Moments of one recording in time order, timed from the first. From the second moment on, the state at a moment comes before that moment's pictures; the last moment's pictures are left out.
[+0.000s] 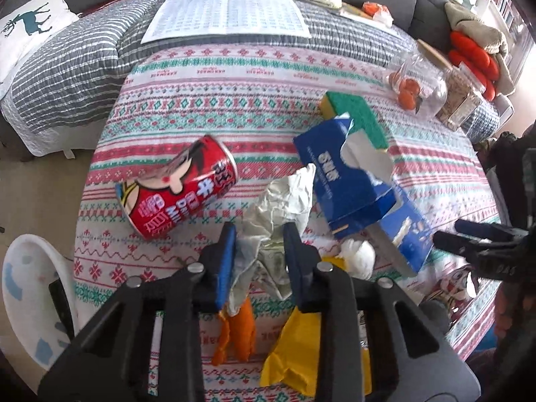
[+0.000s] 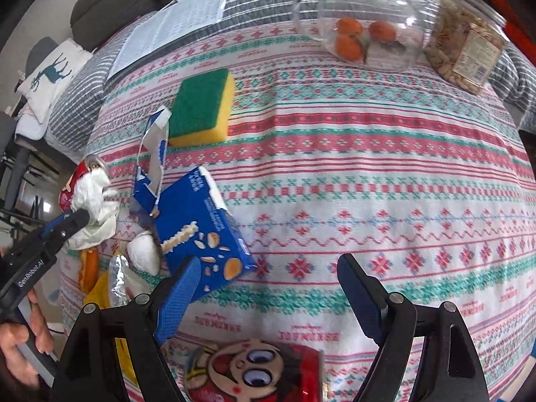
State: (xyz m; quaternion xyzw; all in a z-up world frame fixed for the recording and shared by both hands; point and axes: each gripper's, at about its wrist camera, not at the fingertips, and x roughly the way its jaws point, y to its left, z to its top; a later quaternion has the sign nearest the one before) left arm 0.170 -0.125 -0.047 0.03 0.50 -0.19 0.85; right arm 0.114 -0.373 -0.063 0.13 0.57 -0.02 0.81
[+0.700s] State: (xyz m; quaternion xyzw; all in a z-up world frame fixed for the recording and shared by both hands) left arm 0.158 -0.107 -0.030 0.00 0.49 -0.19 0.85; right arm 0.146 -0.305 -0.085 0.01 0.59 0.01 0.81
